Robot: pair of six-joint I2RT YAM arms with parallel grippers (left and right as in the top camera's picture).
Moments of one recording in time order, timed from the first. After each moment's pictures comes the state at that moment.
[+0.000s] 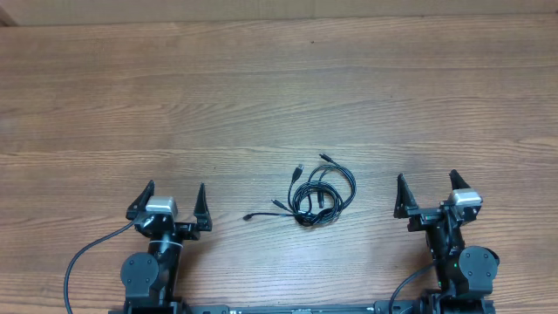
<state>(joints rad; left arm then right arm) 0.01 0.02 0.01 -0.07 0.09 -0.05 -0.04 0.01 0.02 -0.02 -0.14 0.05</state>
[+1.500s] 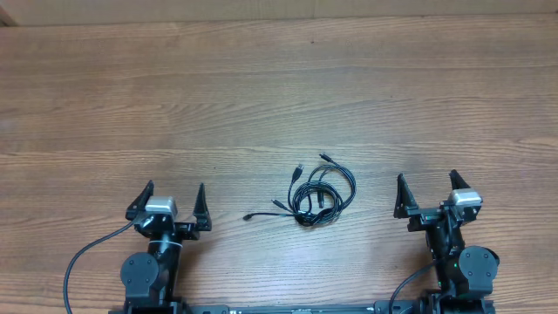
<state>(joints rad) 0.01 0.02 0.01 -0.07 0.08 -0.05 -0.04 0.01 0.02 -0.02 -0.14 0.05</state>
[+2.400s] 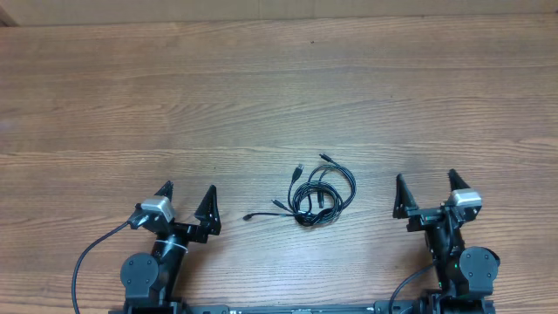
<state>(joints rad) 0.01 0.02 0.01 -0.06 0.24 -0.35 -0.04 0.01 0.02 -0.01 -0.19 0.10</state>
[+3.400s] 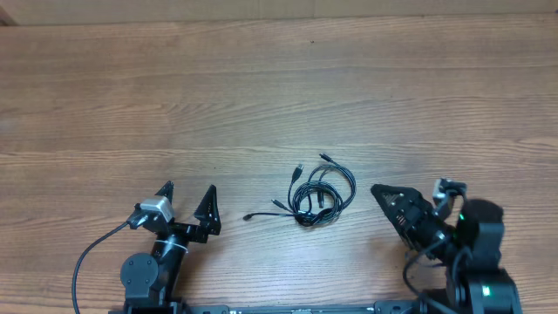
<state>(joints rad) 0.01 0.02 0.01 -0.06 0.24 -0.37 -0.03 0.54 0.43 -0.58 -0.63 0.92</state>
